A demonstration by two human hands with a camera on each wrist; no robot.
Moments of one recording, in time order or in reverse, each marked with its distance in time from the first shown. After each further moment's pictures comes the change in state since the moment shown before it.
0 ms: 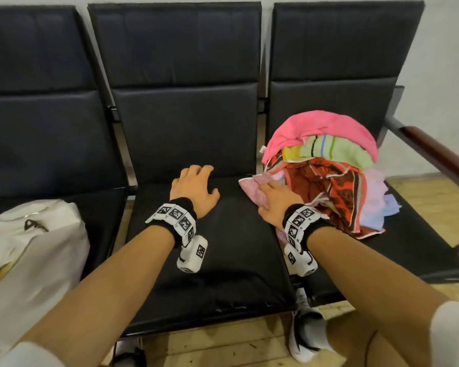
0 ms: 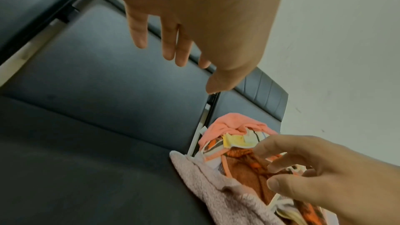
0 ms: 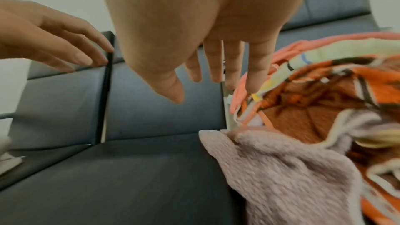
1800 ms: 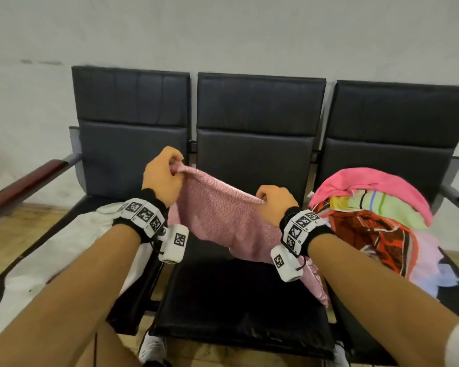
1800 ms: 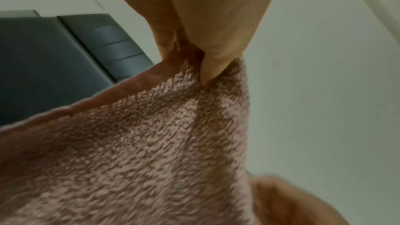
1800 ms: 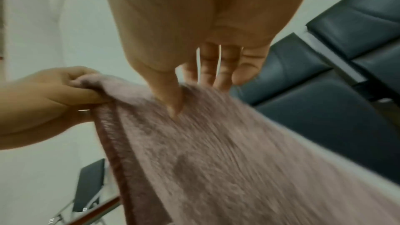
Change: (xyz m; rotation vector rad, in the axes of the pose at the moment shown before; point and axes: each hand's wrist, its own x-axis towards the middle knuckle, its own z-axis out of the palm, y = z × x) left_hand -0.095 -0.124 -0.162 -0.511 0.638 -0.165; right_hand -0.003 -0.166 -0.090 0.310 0.076 -0.134
